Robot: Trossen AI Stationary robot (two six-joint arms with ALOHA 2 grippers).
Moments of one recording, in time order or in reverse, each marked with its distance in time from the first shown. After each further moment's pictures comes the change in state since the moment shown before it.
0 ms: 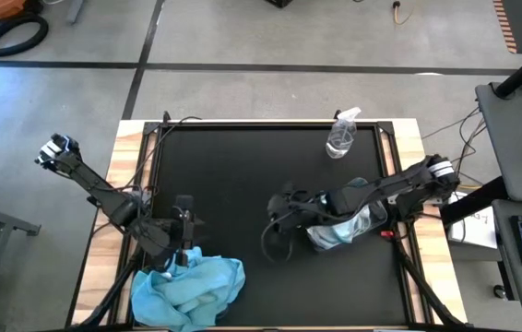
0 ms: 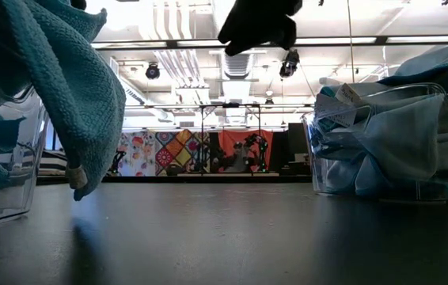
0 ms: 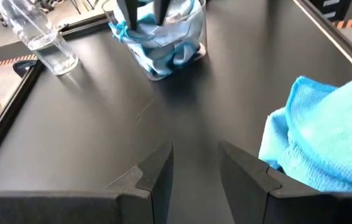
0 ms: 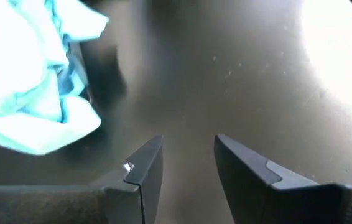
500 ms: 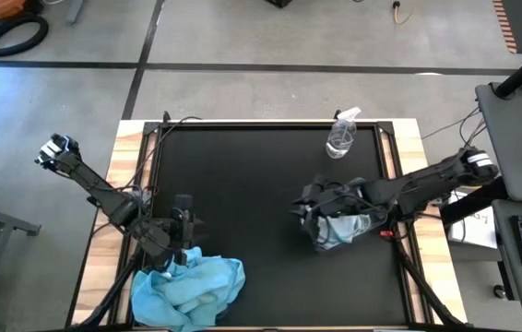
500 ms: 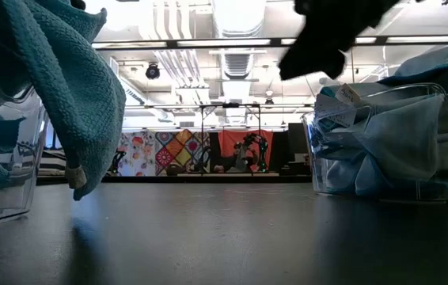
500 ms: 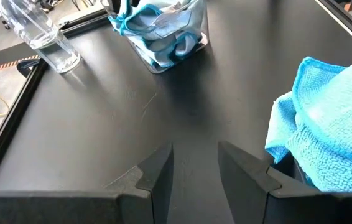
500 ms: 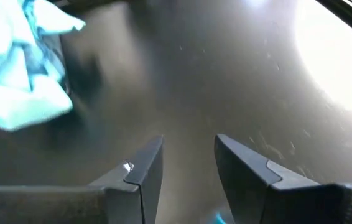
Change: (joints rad) left arm 0.001 -0.007 -0.004 -0.041 -0.003 0.027; right arm -0.042 -0.366 -0.530 0.316 0.001 0.000
